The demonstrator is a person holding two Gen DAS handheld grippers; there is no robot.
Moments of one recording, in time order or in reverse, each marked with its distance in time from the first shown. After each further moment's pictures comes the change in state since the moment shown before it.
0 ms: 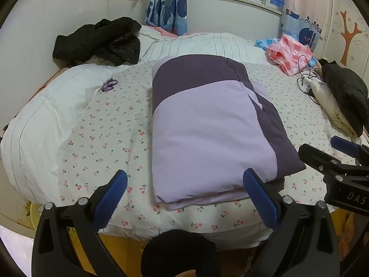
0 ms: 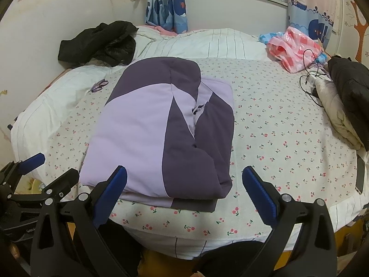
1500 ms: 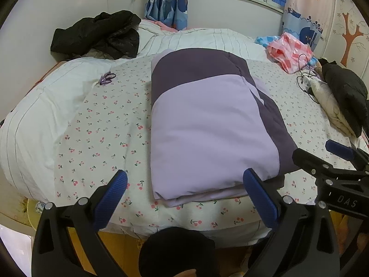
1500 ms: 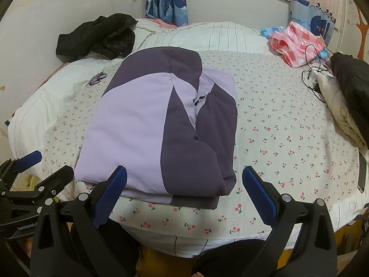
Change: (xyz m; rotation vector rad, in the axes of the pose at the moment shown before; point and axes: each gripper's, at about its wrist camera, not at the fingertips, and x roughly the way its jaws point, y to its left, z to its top) left arm 0.009 0.007 -0.001 -0.013 0.032 -0.026; right arm 0.020 -0.014 -0.004 -0.020 0.044 0.007
